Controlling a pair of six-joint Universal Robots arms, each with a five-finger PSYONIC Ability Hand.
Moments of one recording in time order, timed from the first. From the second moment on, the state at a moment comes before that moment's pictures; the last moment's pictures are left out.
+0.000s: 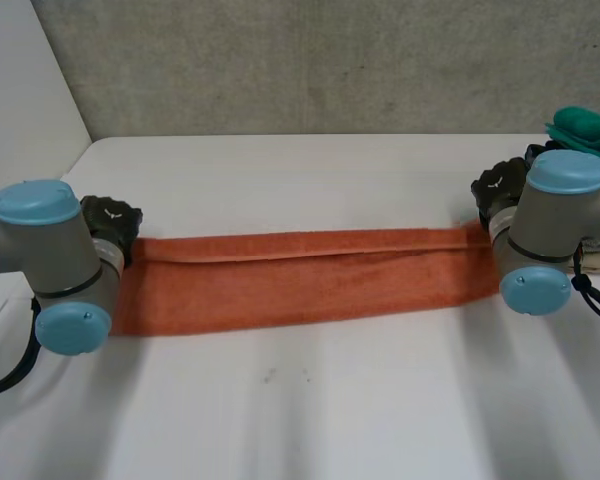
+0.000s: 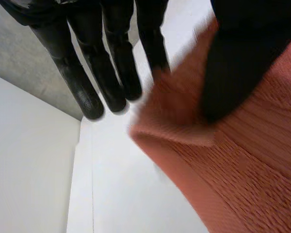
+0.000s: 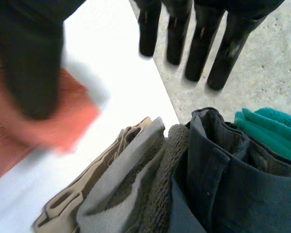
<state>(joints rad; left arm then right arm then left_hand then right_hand) 4.47 -2.27 -1.35 3.41 -1.74 3.79 1.84 -0.63 0.92 -0.14 1.72 2.24 0.77 0.83 0.83 0.83 0.65 0.42 0.56 0.59 0.60 0.43</state>
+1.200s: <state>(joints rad) 4.46 -2.03 -1.71 3.52 -1.57 3.79 1.65 -0.87 1.46 -0.23 1.38 2.36 0.19 0.21 0.21 0.21 0.05 0.97 1.16 0.89 1.15 0.94</state>
